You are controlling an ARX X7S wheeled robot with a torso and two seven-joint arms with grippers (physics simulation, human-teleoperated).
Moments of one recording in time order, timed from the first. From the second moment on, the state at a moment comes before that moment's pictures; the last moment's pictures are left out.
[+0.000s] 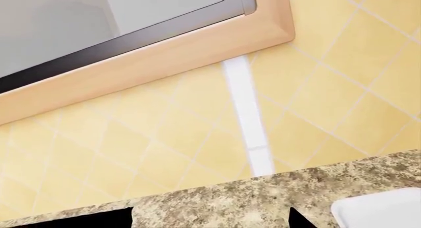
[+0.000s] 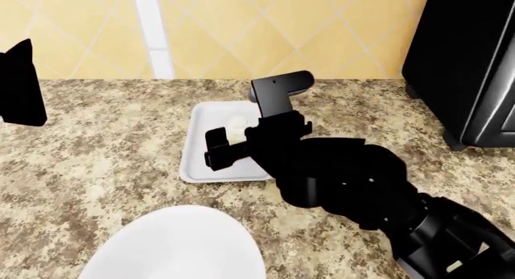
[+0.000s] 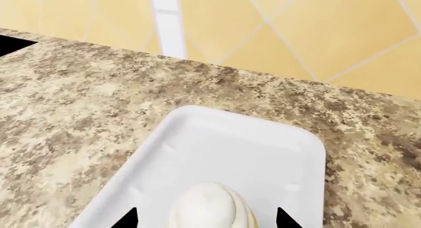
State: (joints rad) left arm -1.50 -1.21 0.43 0.57 -2.11 -1.13 -1.21; right arm 1.16 0.30 -0.94 0.04 1.38 0.67 0.67
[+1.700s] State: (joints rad) left arm -1.50 -1.22 0.44 0.58 -2.10 -1.10 -1.20; right arm 1.40 0.58 -0.82 -0.27 1.72 0.87 1.12
